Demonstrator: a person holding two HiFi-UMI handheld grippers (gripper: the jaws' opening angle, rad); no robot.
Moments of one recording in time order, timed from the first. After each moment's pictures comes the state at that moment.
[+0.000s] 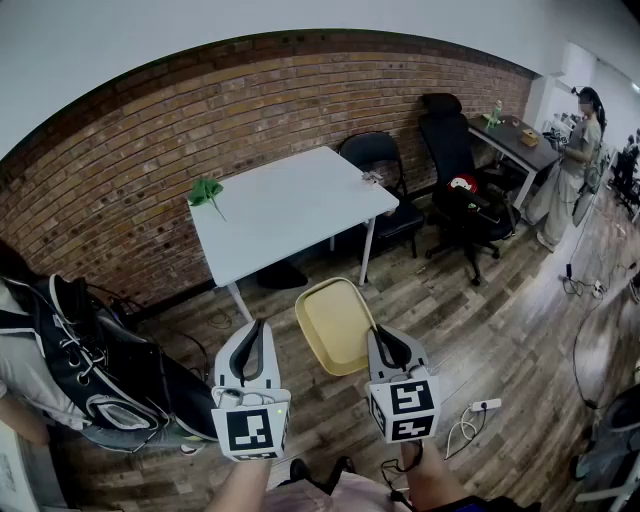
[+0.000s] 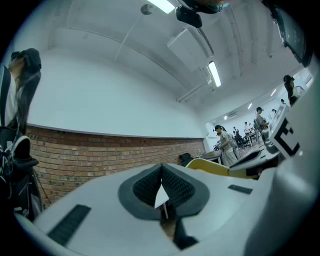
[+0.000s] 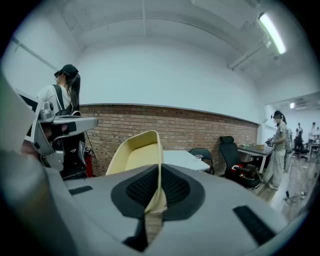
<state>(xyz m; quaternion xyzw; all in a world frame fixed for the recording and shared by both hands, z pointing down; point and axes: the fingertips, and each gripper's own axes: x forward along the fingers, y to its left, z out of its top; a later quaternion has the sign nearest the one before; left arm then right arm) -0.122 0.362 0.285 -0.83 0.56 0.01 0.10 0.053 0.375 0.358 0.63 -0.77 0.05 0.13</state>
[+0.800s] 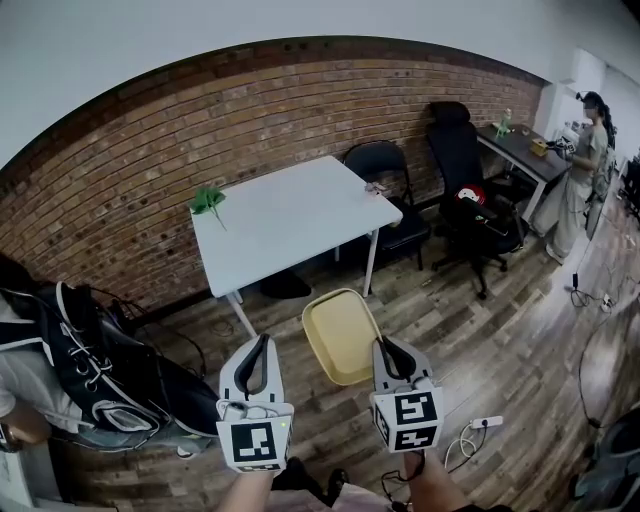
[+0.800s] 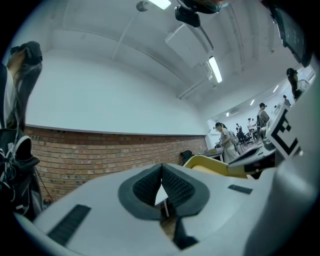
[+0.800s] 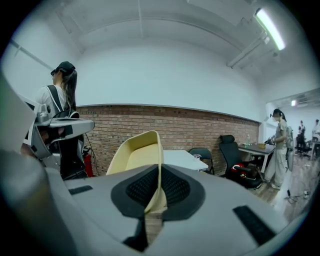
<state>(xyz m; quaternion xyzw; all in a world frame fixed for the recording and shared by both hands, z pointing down) -0.085 0.354 0.298 -0.82 0.57 0.00 0.10 0.095 0.358 0.367 0.62 -0.77 0.05 0.13</state>
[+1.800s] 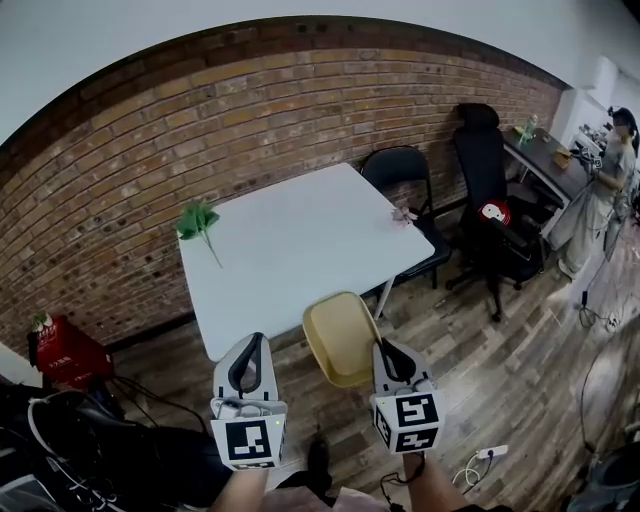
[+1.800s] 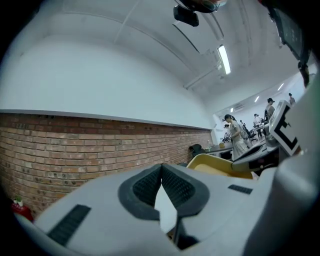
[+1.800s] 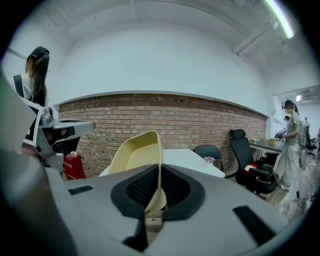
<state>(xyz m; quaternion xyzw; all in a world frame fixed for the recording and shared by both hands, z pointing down) -0.116 0.095 0.330 -0.81 0.58 -0.02 0.08 0.074 0.109 0.397 0.61 -0.77 0.08 0.14</state>
